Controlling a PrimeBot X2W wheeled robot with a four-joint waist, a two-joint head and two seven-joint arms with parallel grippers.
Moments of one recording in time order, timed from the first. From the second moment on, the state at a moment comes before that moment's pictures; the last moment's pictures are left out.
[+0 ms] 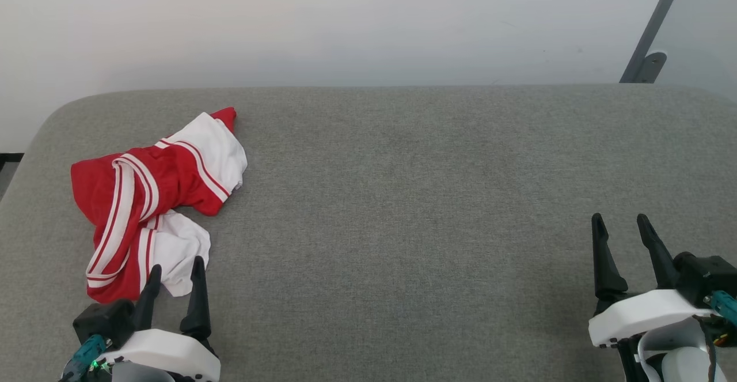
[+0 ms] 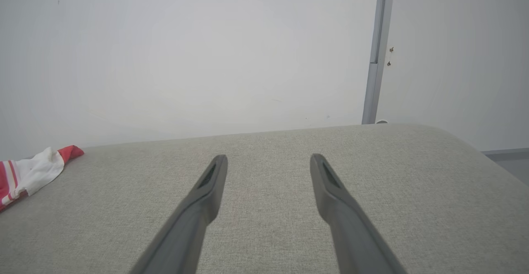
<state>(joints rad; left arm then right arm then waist) -0.05 0.13 0.02 0.31 -0.36 -0.08 -0.20 -0.11 -0.09 -0.10 0.27 0.22 0.13 -0.20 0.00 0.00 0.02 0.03</state>
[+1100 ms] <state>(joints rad) 0.01 0.07 0.19 0.32 -0.14 -0.12 -0.26 -0.15 -0.06 0.16 0.36 0.16 0.13 -0.26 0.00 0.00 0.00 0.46</state>
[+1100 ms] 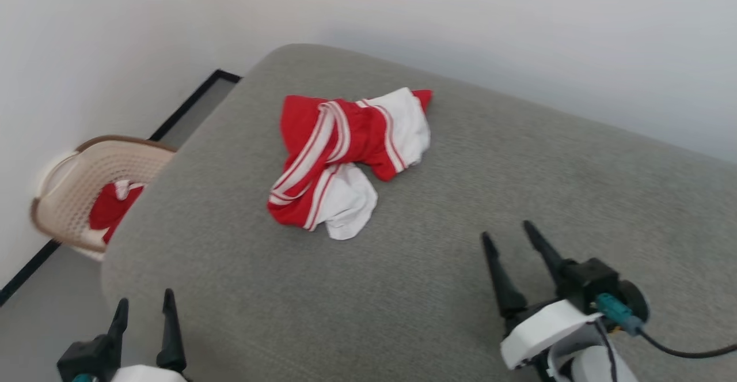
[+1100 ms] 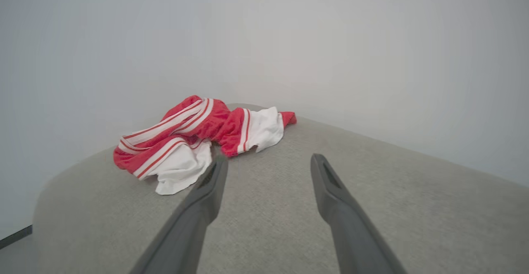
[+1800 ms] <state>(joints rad) -0.29 0.34 -0.08 0.40 -0.32 -0.13 -0.26 -0.25 -0.05 0.22 0.36 0.19 0.13 -0.26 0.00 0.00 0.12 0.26</state>
